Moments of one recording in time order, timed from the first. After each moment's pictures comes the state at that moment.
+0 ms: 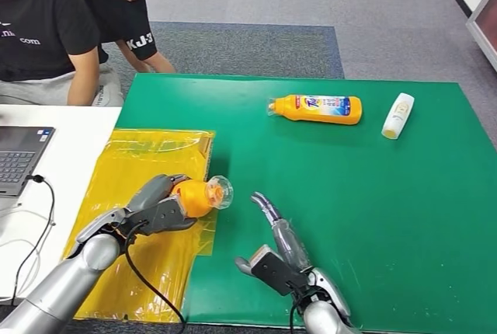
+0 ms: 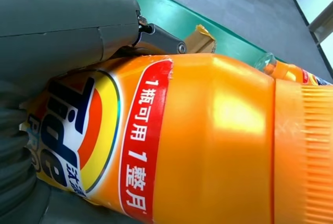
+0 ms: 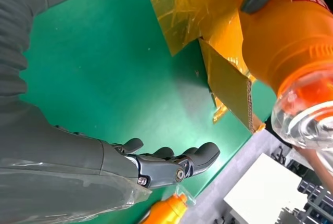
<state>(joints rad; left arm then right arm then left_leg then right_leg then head) -0.30 0.24 -0.48 -1.32 -0.35 -0.20 -0.12 -0.04 0.04 0.56 -1.38 0.43 -0.19 -0.33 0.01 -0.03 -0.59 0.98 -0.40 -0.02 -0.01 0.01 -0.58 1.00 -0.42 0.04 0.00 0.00</state>
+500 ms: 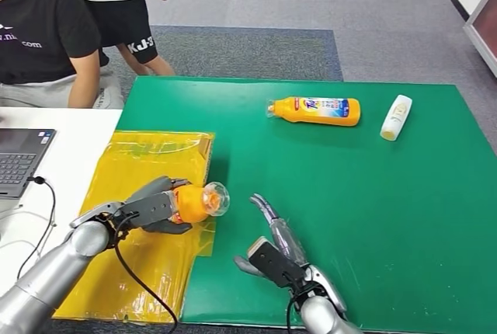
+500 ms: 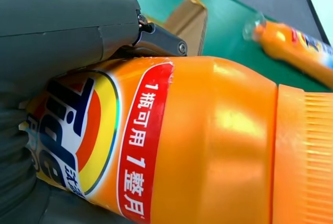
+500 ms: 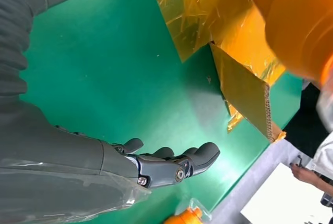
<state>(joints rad) -0.37 0.33 -0.54 -1.27 -0.18 -0.40 -0.11 -0.07 0.04 0.58 -1.31 0.38 -0.19 -0.28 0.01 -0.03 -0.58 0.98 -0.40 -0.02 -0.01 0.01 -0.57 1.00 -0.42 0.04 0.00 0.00</state>
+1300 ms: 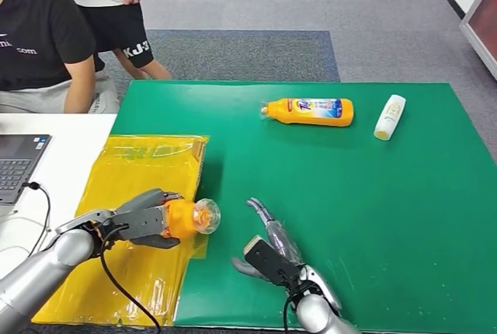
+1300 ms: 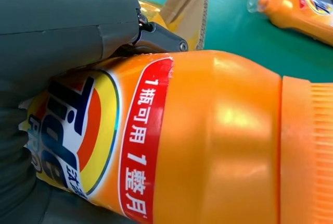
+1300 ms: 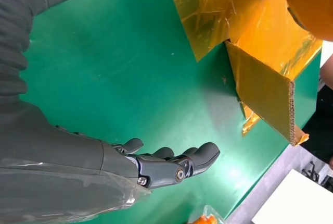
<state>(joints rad) -0.36 0.48 -0.65 -1.35 -0.13 -0.38 -0.05 -0.10 0.06 0.59 -1.23 0.36 -0.19 -0.28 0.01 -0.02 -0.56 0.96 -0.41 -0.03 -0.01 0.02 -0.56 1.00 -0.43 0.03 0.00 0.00</state>
